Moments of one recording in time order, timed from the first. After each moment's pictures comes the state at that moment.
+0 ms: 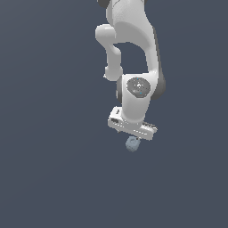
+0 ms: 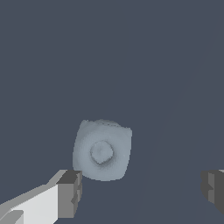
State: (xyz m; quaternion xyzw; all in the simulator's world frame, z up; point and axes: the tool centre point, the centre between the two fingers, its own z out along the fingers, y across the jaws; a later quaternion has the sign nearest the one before) arm 0.035 0.070 0.113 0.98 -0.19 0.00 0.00
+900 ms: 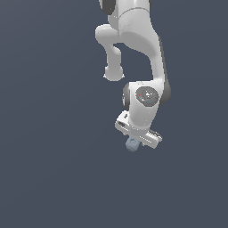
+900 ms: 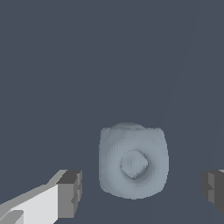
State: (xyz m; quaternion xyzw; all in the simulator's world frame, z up) arm 0.048 0.098 0.090 0.96 -0.27 0.00 0.00
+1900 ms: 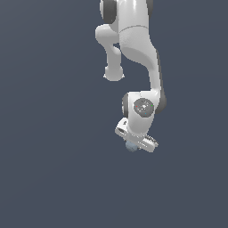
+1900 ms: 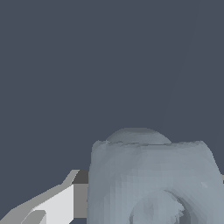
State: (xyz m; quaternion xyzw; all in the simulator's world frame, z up) arm 0.048 0.098 0.039 0.96 -0.28 0.00 0.00
